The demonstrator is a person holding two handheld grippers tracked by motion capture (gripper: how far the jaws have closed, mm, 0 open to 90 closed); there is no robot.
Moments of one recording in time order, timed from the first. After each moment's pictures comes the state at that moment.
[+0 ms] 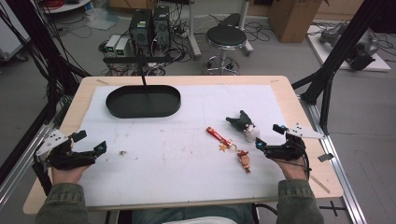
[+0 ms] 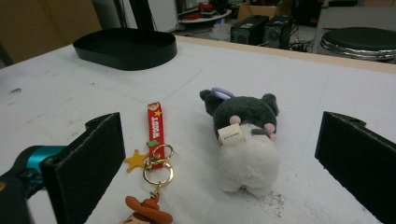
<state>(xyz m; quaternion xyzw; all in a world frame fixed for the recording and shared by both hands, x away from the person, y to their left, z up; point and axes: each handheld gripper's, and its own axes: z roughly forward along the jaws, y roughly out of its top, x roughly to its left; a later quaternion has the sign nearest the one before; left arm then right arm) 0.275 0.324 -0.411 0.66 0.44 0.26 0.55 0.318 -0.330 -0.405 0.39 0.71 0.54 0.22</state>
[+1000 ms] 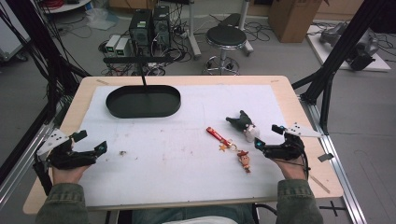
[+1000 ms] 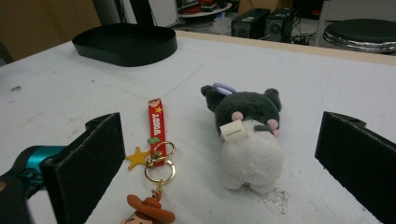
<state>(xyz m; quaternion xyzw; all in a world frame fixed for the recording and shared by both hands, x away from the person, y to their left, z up) 0.276 0.323 -0.411 0.66 0.44 0.26 0.55 0.321 -0.327 -0.405 0.39 0.72 0.53 0.21</state>
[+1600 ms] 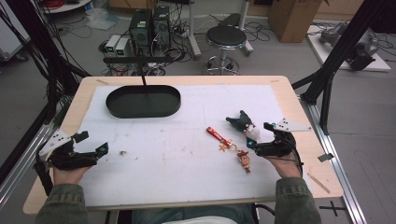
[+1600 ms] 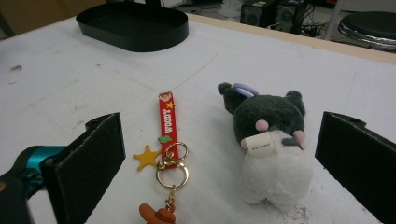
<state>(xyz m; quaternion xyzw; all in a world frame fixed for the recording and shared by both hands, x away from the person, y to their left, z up) 0.275 0.320 -0.412 0.67 0.43 0.26 0.55 0.331 -0.302 -0.397 0.37 0.75 0.50 0.21</state>
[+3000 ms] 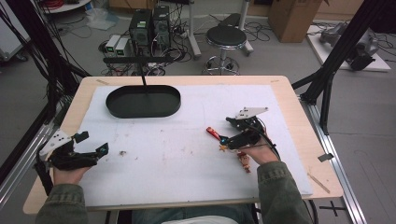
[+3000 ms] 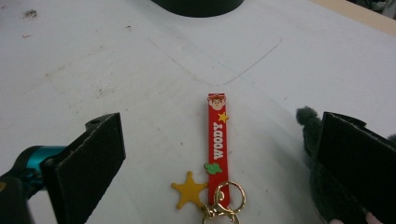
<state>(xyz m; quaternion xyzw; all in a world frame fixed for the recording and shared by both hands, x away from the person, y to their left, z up) 0.275 0.320 -0.412 0.67 0.43 0.25 0.55 0.370 -0.217 -0.384 0.31 0.85 0.41 0.15</state>
